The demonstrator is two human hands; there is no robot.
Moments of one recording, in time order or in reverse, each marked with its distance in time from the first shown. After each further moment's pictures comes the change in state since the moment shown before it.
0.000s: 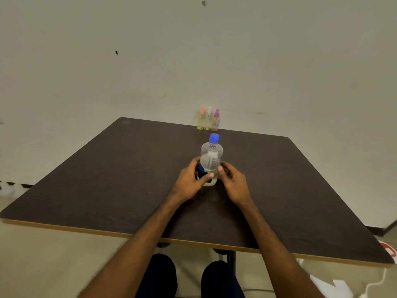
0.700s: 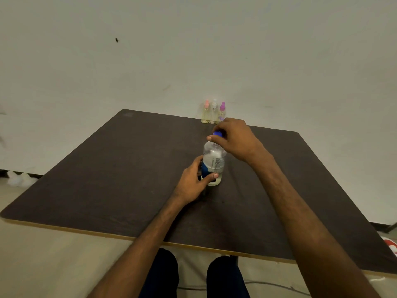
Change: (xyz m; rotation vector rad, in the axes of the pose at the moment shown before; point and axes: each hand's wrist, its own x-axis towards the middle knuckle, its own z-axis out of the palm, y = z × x) left_hand -0.002 0.002 -0.002 -0.035 -0.013 -0.044; right_hand 0.076 -0.120 -0.033 -0.734 -0.154 -0.356
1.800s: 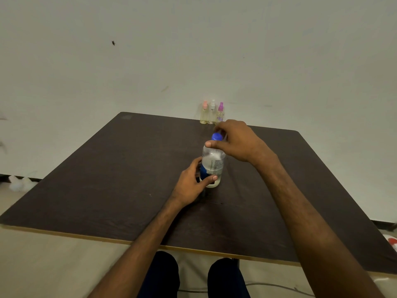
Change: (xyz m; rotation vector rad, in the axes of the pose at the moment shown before) left_hand 0.000 -0.002 0.001 0.007 -0.008 -0.001; right_hand -0.008 0.004 -0.009 0.007 -0.081 0.044
